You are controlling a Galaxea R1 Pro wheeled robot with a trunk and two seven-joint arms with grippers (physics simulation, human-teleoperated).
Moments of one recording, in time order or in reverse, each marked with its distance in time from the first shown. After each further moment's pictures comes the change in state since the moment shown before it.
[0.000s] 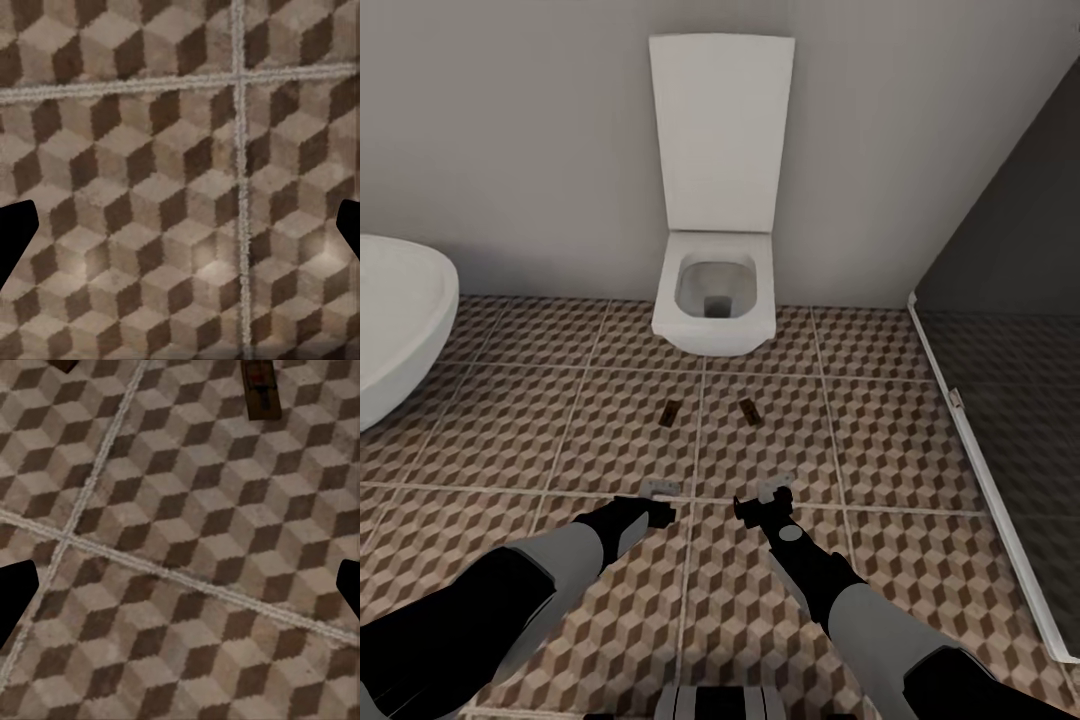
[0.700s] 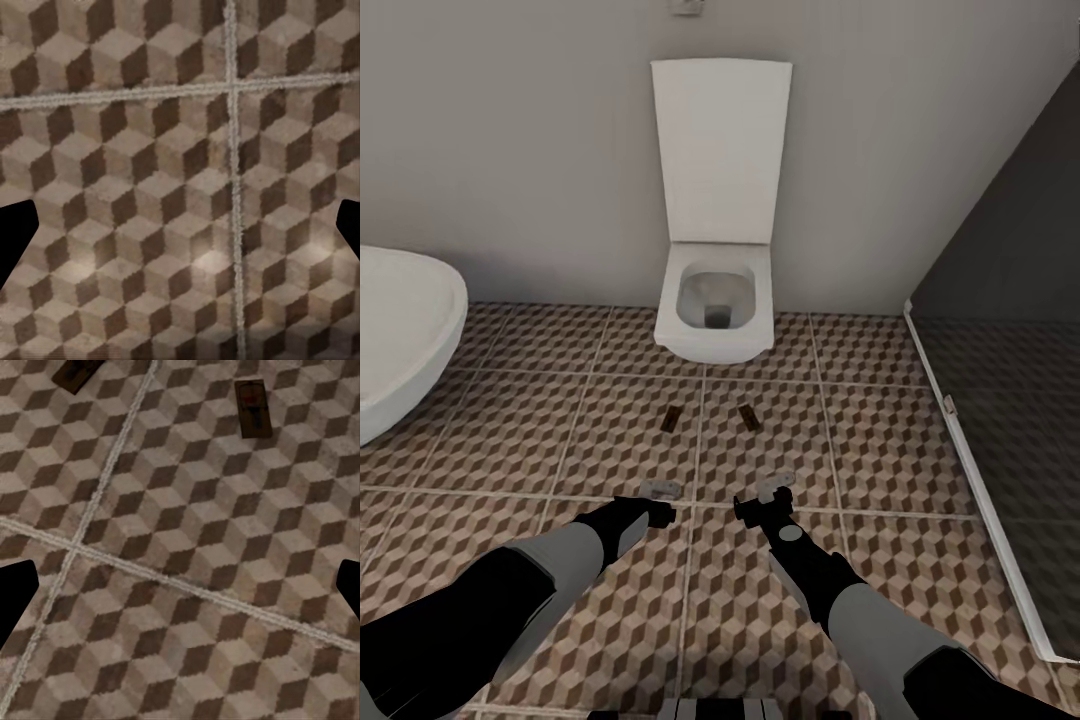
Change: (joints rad) left arm 0.000 0.000 0.000 0.000 0.000 0.000 -0.002; right arm 0.000 0.000 0.000 0.000 0.000 0.000 0.000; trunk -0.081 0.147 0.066
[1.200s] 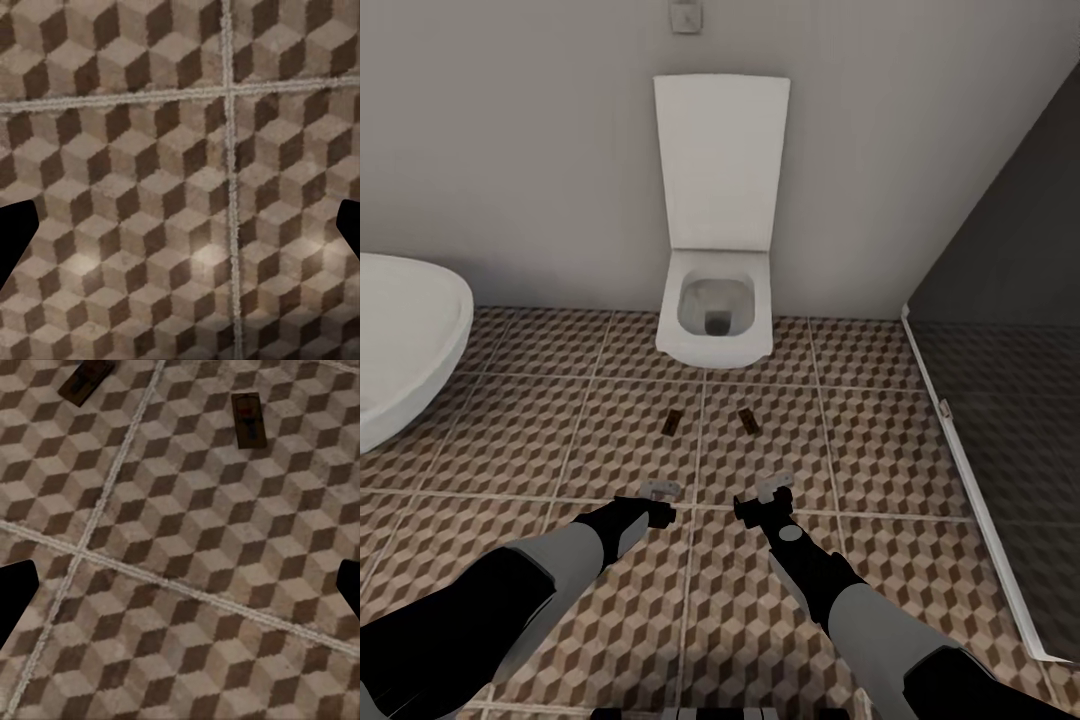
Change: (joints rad) left arm 0.000 0.000 0.000 0.000 0.000 0.000 0.000; right arm 0.000 0.000 0.001 0.000 0.000 0.000 0.000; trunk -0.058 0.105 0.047
